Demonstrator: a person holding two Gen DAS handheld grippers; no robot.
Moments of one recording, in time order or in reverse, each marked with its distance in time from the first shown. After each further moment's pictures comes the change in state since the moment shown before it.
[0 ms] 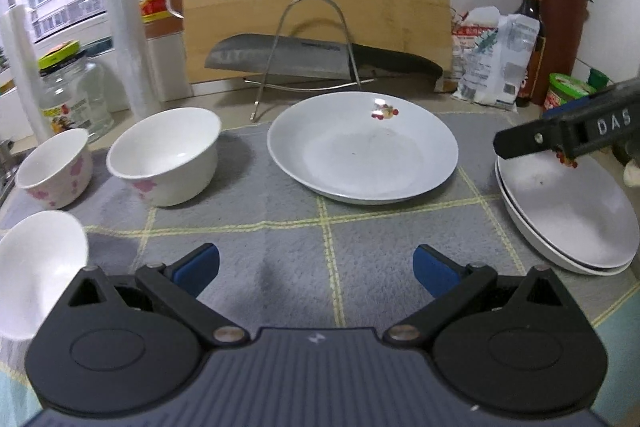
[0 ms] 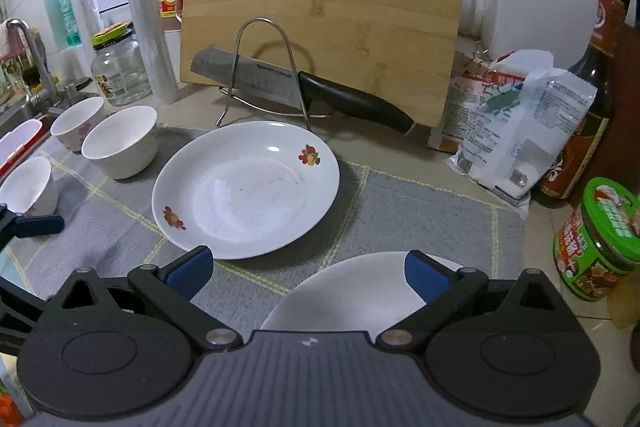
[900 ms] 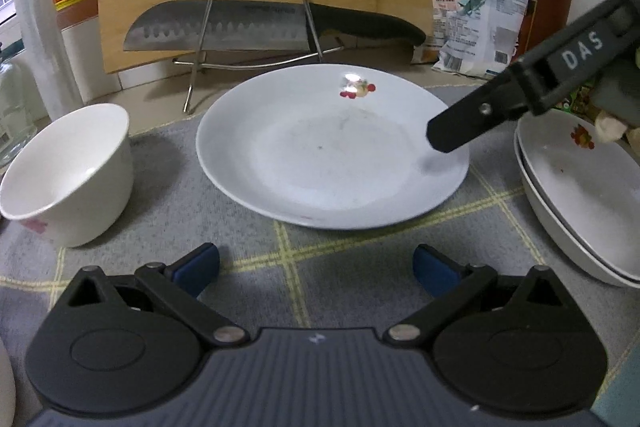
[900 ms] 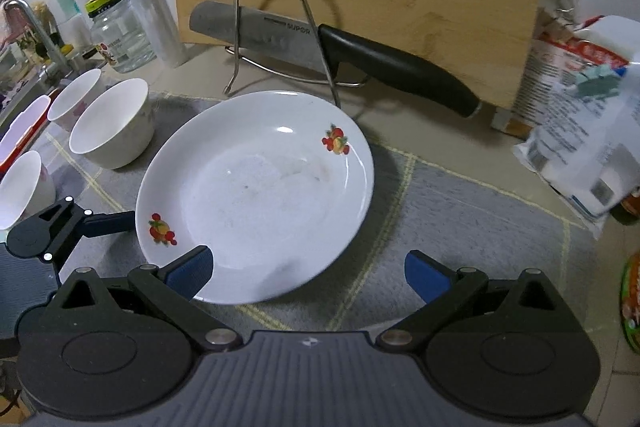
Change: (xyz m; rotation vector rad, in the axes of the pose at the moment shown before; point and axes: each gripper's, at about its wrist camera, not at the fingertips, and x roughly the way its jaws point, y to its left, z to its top) left arm 0.075 -0.009 0.017 0.068 0.049 -0.116; right arm 0.081 -0.012 0.041 -0.023 0.205 0.144
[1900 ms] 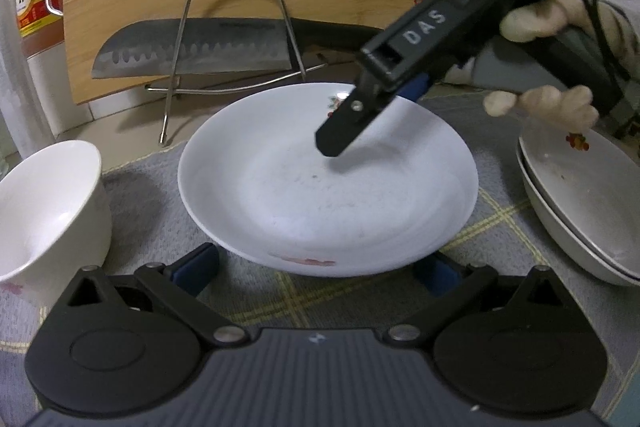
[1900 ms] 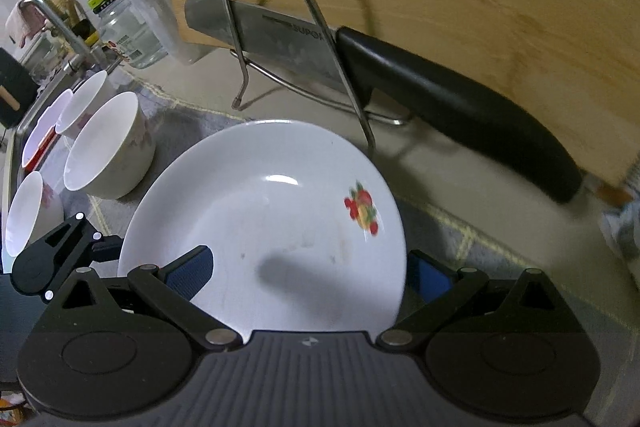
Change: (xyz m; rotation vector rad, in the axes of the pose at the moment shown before) left arm 0.016 0.013 0.012 0.078 -0.054 -0.078; right arm 0.070 -0.016 0.065 -0.042 0.102 0.178
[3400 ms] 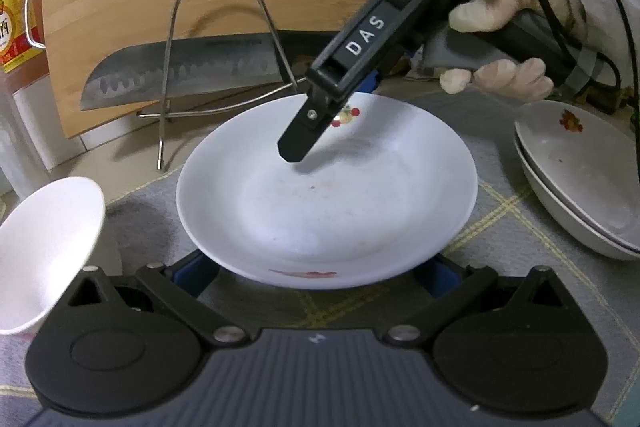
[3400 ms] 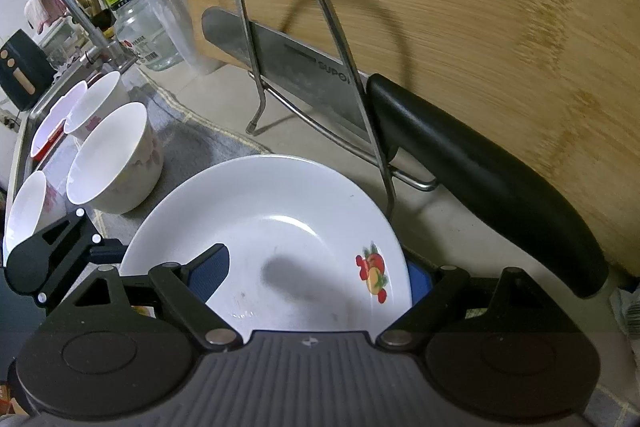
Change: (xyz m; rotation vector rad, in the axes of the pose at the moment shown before) left arm 0.000 0.004 0.004 0.102 -0.019 -0.013; right arm 0.010 0.003 0.020 -0.077 -0.017 0.032
